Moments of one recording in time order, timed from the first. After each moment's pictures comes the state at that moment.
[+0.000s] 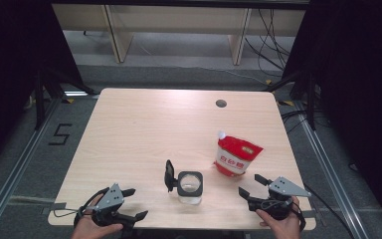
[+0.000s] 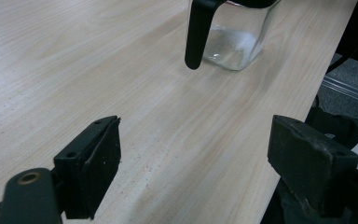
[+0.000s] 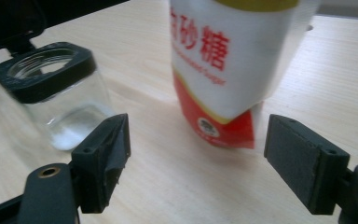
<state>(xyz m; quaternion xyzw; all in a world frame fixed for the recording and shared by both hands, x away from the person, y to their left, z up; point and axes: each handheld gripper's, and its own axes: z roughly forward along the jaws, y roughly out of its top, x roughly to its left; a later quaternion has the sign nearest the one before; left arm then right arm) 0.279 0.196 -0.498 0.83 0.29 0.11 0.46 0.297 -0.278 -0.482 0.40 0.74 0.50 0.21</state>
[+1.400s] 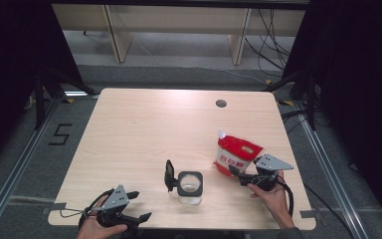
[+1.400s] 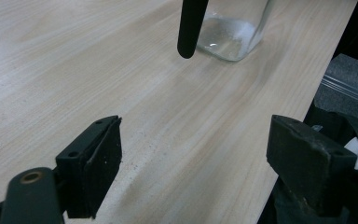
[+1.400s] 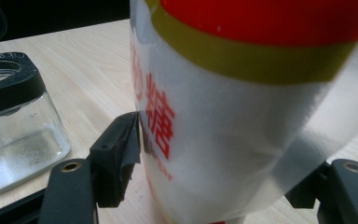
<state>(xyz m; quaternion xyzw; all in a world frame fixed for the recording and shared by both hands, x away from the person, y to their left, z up) 0.282 0.188 -0.507 0.83 0.29 0.11 0.45 0.376 -0.266 -0.498 0.32 0.76 0.54 0.20</state>
